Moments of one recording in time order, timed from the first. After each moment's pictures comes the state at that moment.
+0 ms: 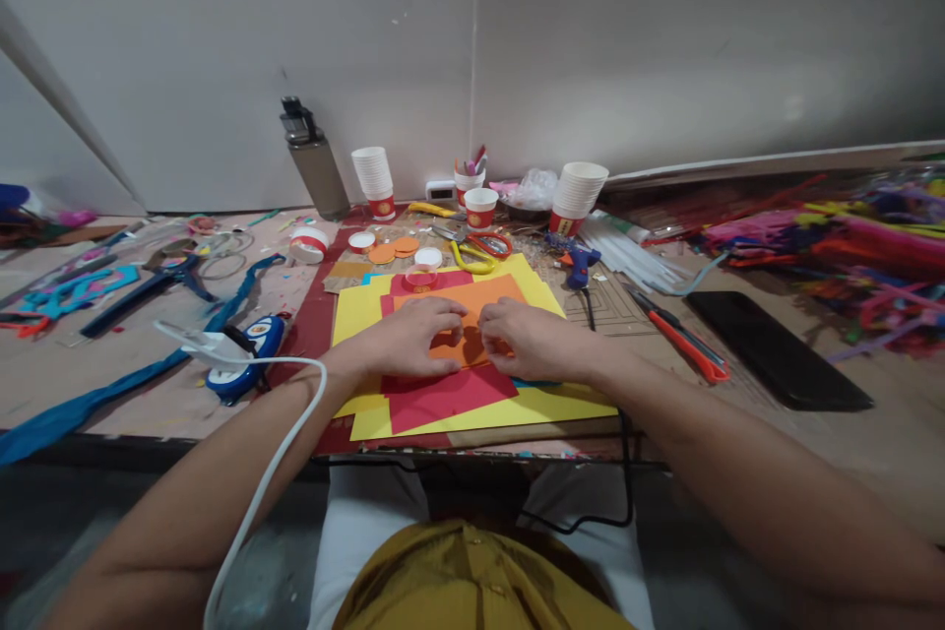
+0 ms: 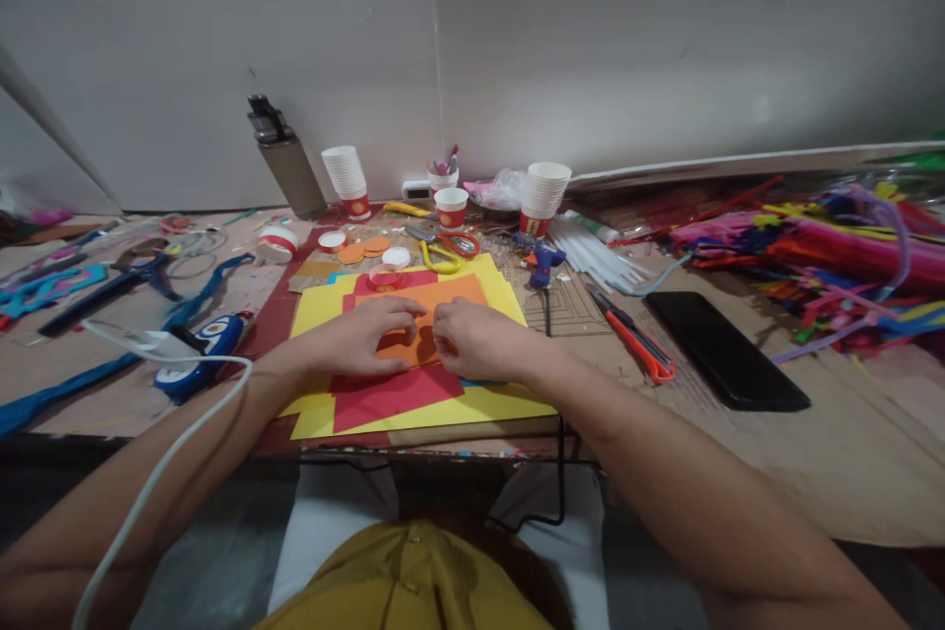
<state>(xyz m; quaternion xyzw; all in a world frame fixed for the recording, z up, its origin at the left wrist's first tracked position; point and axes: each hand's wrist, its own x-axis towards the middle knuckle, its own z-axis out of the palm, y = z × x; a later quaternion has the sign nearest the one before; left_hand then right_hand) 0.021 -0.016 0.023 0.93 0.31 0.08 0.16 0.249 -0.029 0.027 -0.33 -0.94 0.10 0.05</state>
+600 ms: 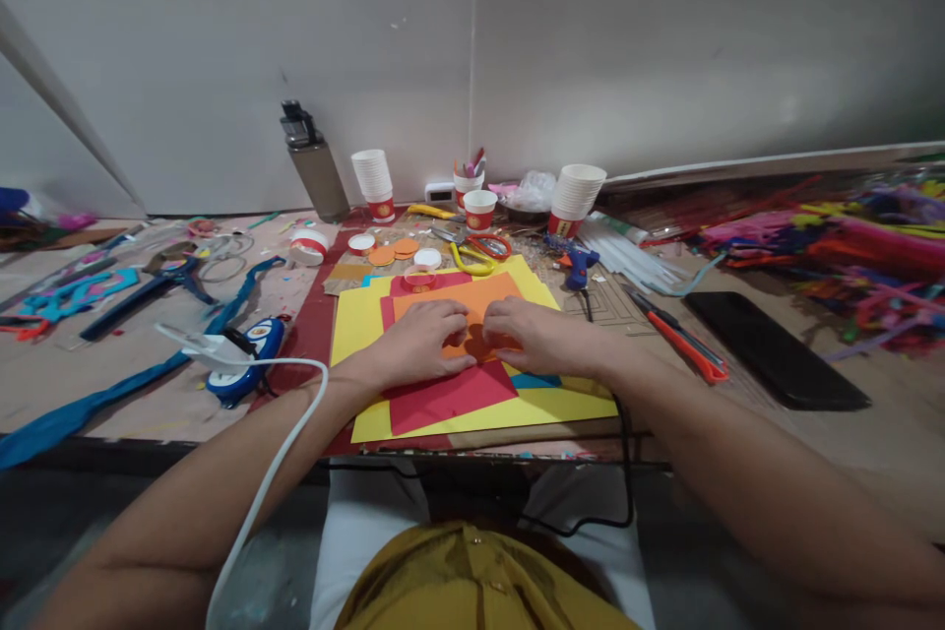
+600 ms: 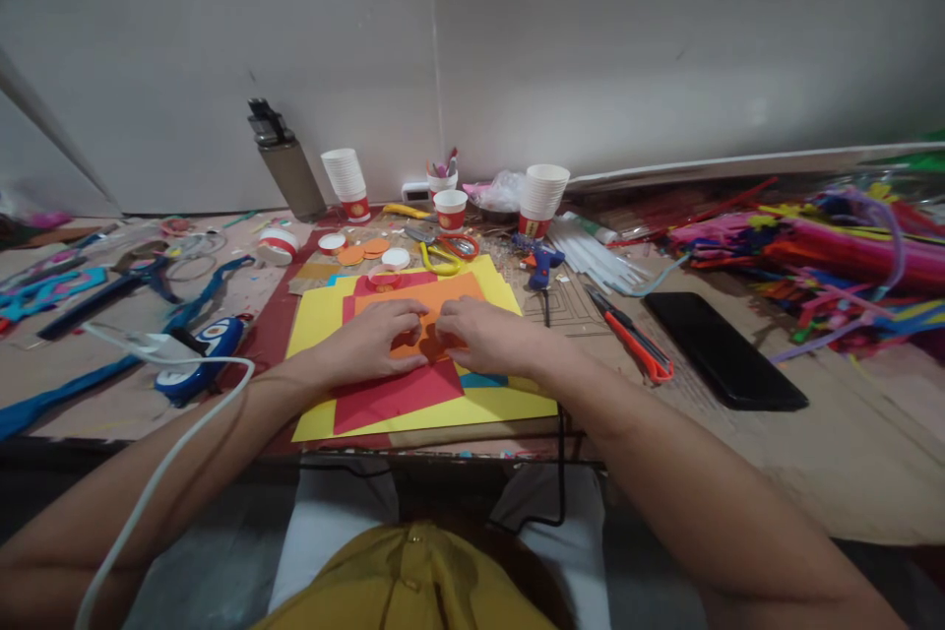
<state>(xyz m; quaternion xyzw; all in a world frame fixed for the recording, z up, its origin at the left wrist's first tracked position) 0.040 -0.023 0.013 0.92 0.36 0.12 0.11 0.262 -0.021 0.025 -0.30 -0.94 0.11 0.05</state>
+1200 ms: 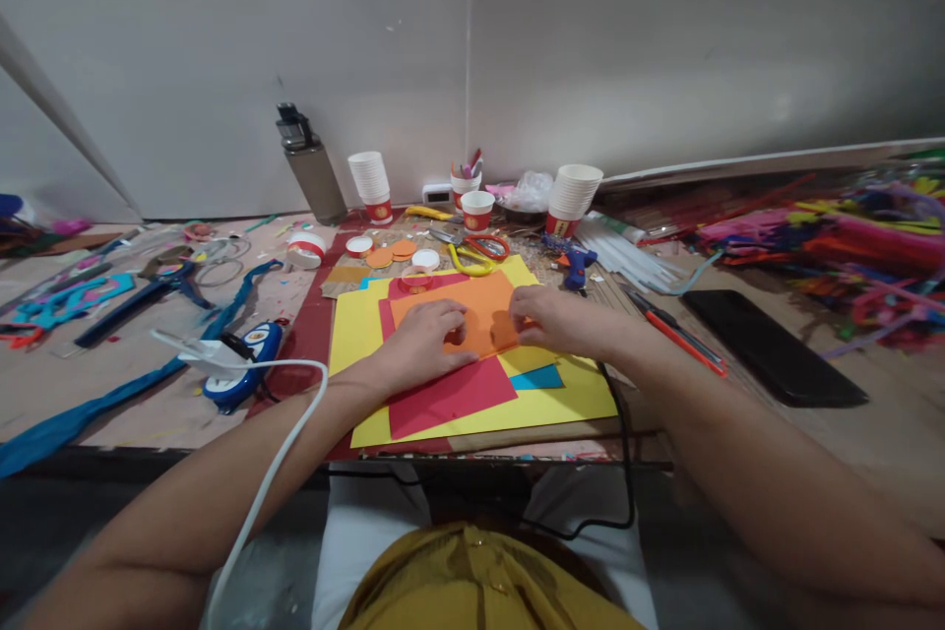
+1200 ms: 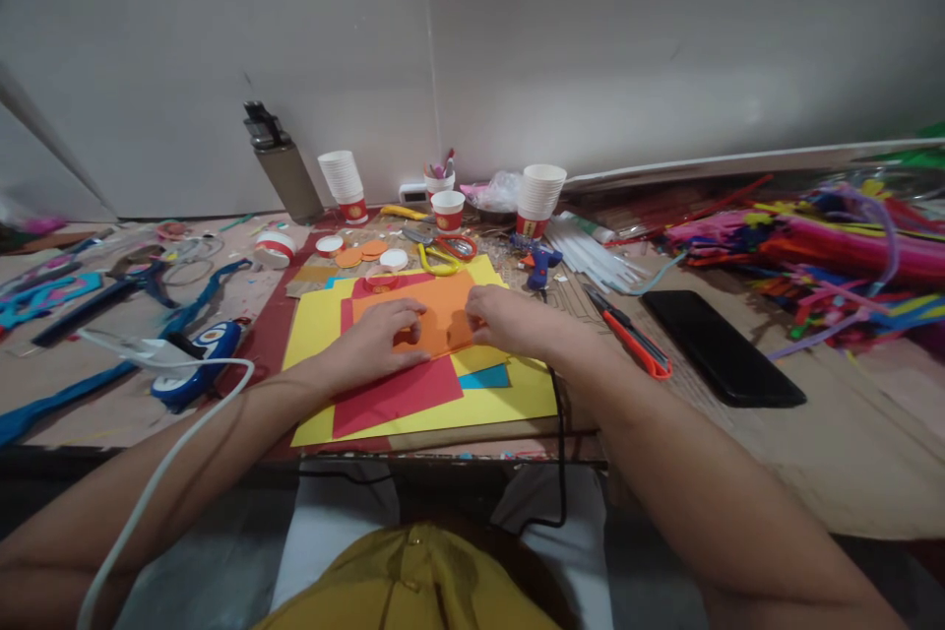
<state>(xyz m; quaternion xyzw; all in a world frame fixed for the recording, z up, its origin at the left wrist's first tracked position) 0.044 -0.023 0.003 0.89 0.39 0.17 0.13 0.289 -0.002 0.028 -0.39 -0.91 0.12 0.03</state>
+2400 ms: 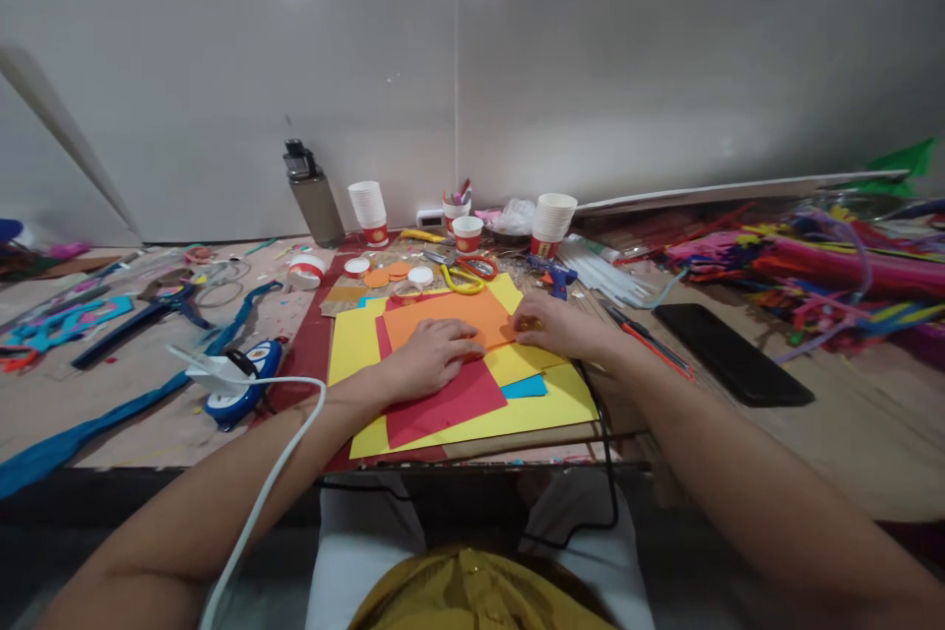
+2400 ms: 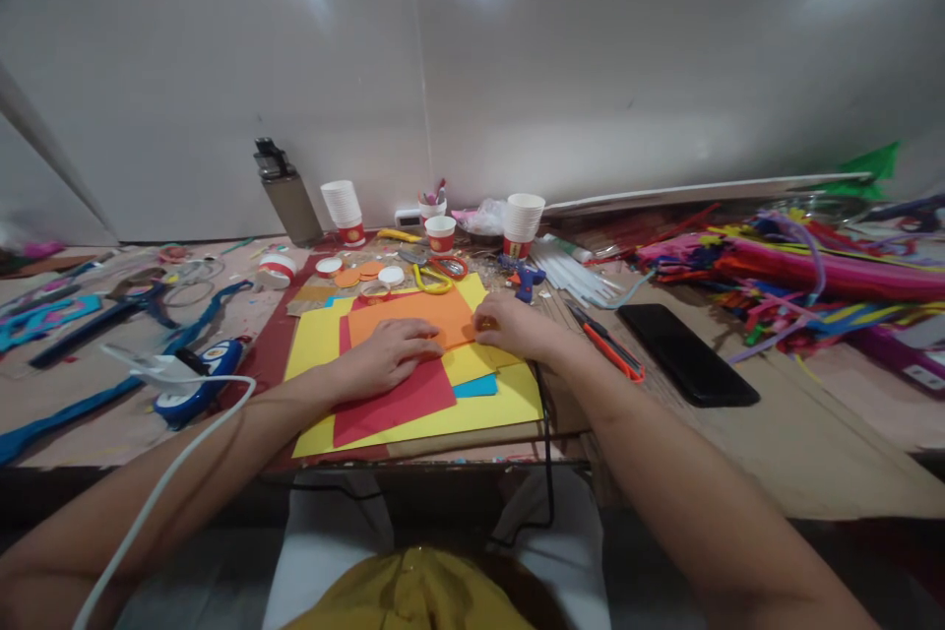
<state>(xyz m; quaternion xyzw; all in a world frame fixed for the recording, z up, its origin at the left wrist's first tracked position) 0.048 -0.019 0.001 0.94 0.30 0.12 0.10 0.319 0.003 0.015 -0.43 -0.89 0.10 0.12</state>
